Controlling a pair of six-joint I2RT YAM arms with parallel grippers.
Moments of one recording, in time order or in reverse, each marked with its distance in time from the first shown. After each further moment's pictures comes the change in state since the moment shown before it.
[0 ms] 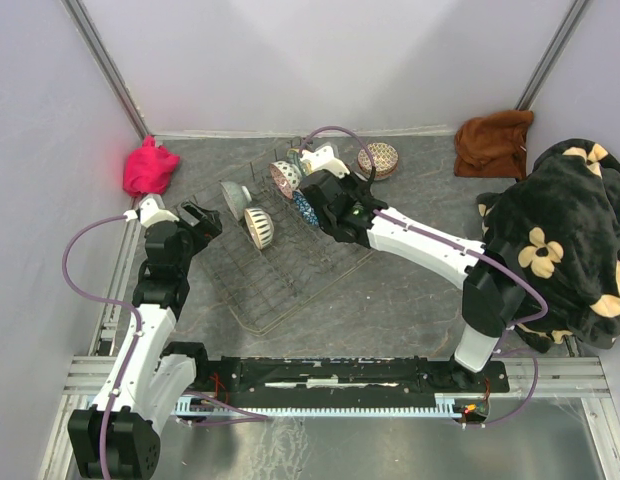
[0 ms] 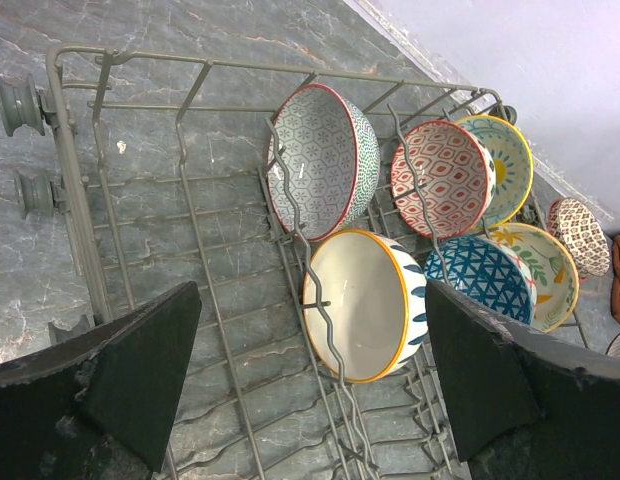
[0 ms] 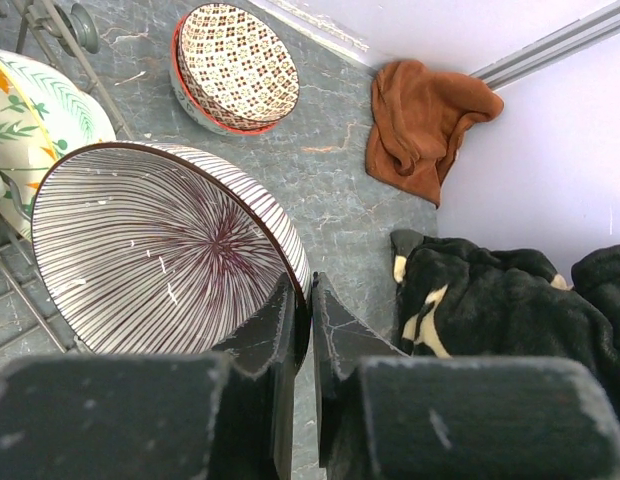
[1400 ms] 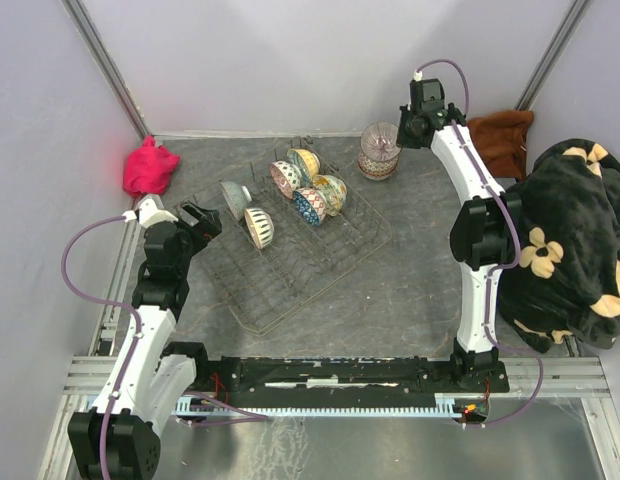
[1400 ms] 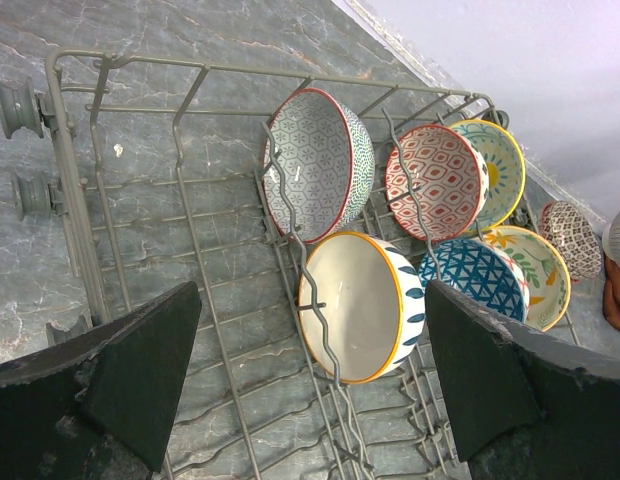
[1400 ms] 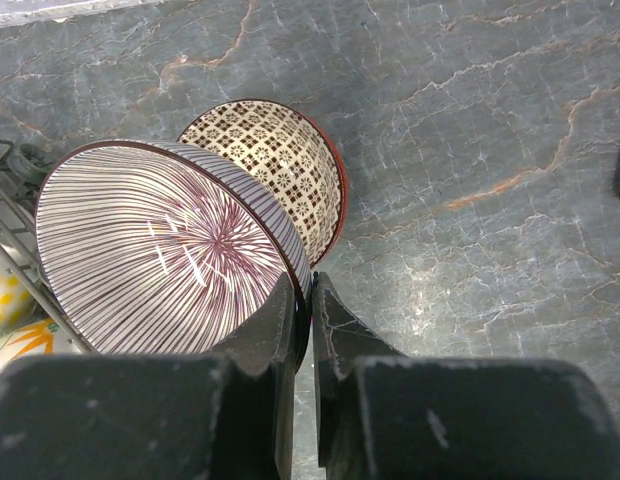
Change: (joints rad) left arm 0.000 -0.012 0.000 0.000 0.000 -0.007; right arm -0.685 0.460 0.717 -0.341 -1.028 0.383
